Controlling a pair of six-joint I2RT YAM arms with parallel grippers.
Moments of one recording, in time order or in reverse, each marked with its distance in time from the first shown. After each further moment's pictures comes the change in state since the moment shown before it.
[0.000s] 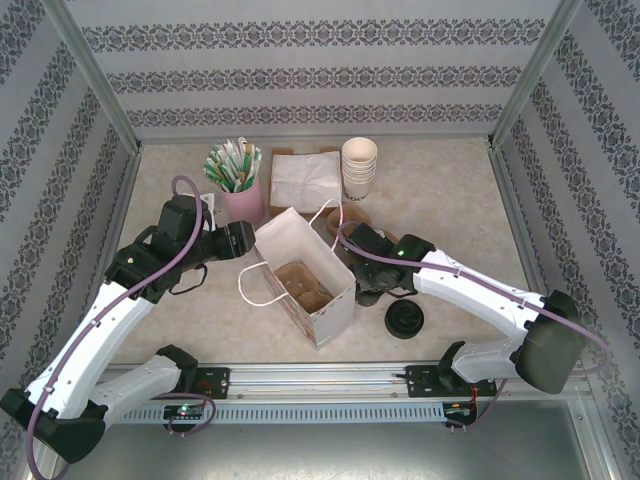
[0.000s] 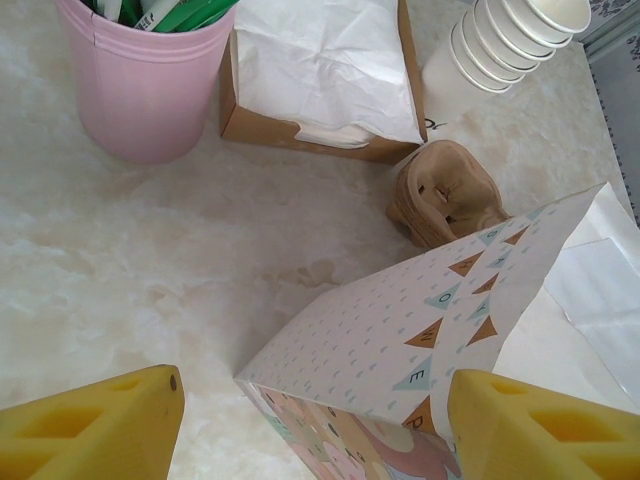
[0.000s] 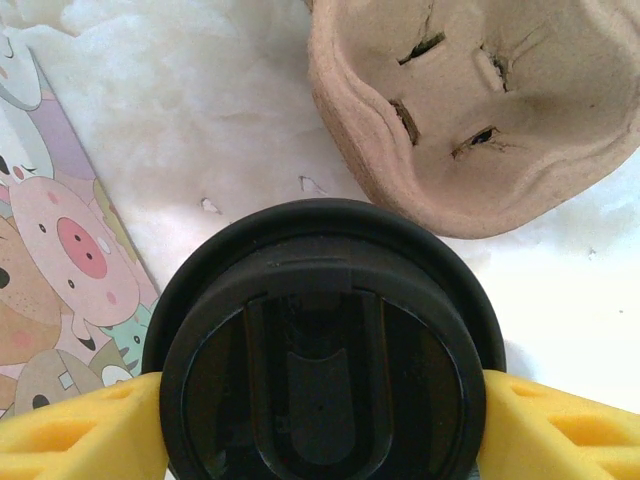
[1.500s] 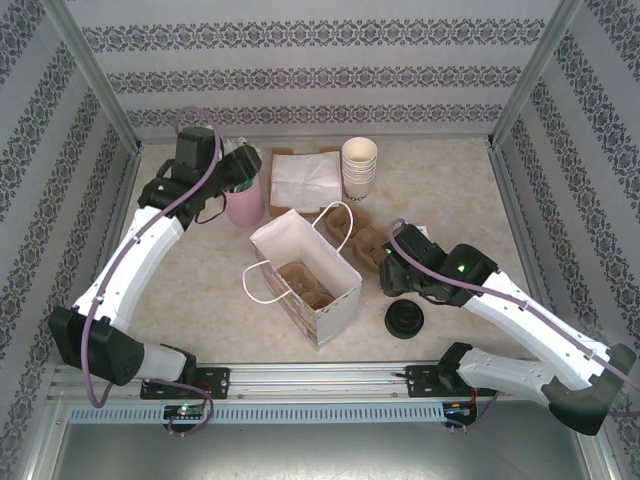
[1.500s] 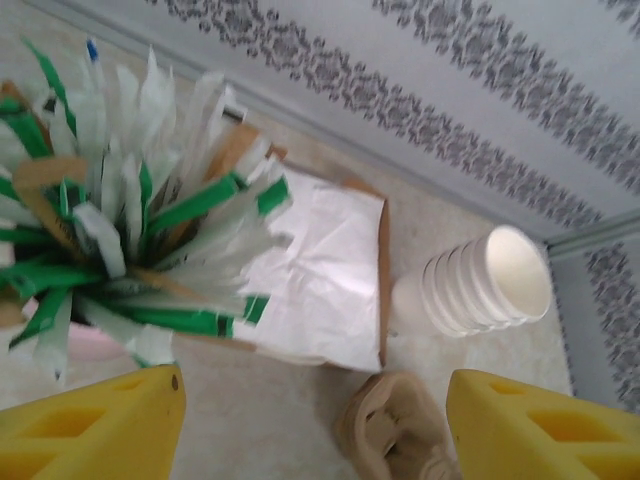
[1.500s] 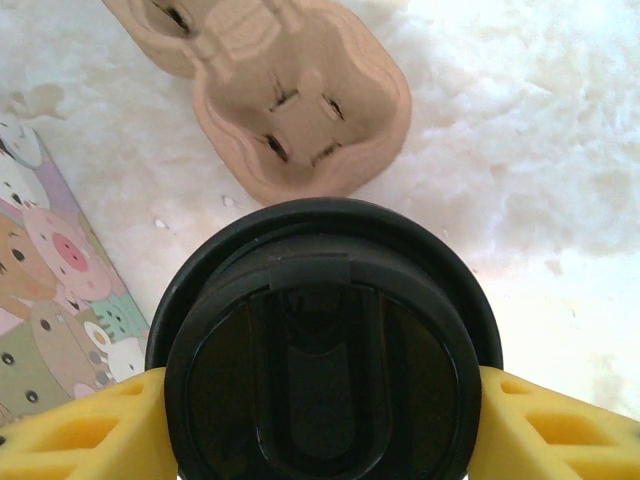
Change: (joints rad) left arm 0.176 0.454 0.344 0.269 0.004 -0.133; right arm -0.039 -0.307 0.038 -0.227 0.097 0.033
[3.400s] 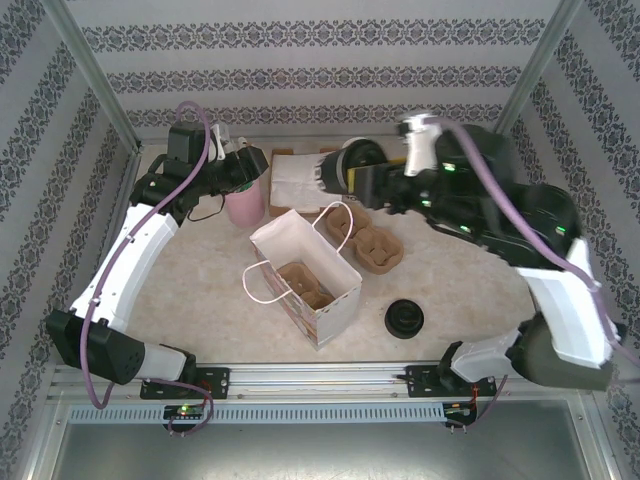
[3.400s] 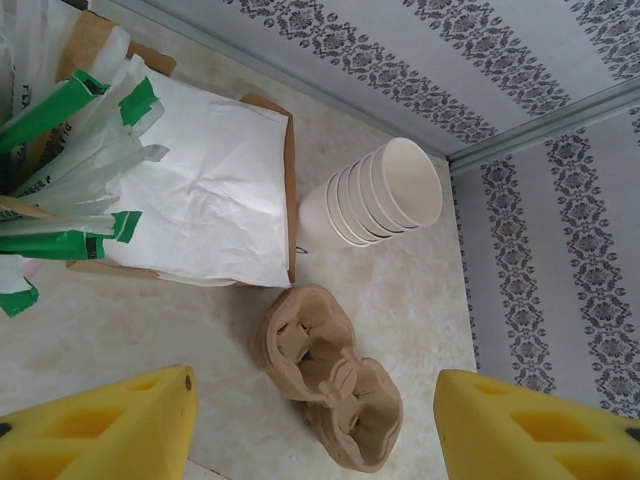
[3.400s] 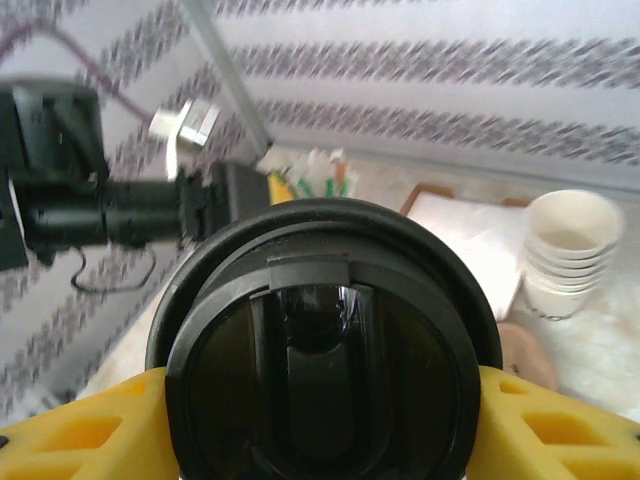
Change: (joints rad) left arm 0.022 -0.011 0.027 -0.065 0.286 0.003; right arm 0.127 0.391 1.136 -0.047 -0.115 -0.222
